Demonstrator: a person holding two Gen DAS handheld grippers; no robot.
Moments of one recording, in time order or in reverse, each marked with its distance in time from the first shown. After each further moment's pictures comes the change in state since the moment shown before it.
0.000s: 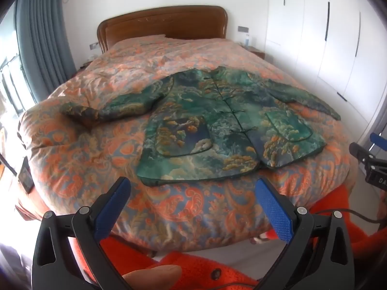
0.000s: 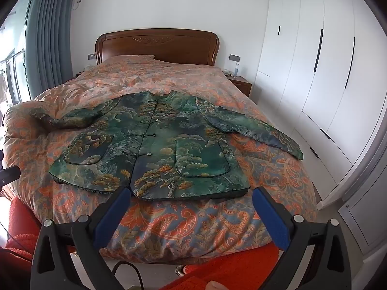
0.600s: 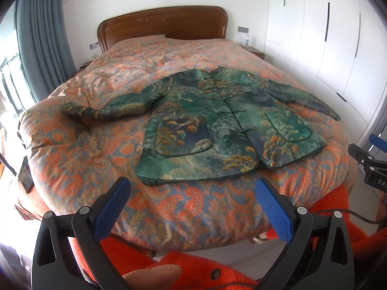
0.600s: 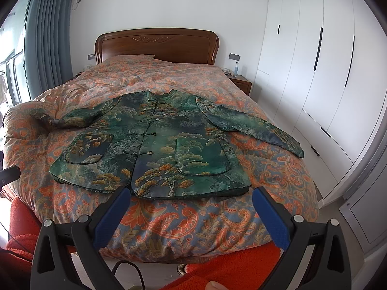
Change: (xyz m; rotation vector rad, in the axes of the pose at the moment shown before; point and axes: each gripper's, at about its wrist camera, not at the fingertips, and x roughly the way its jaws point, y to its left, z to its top) left arm 0.000 0.000 0.000 0.000 0.002 -0.001; right arm 0.000 0.001 -0.001 0.005 0.006 0.007
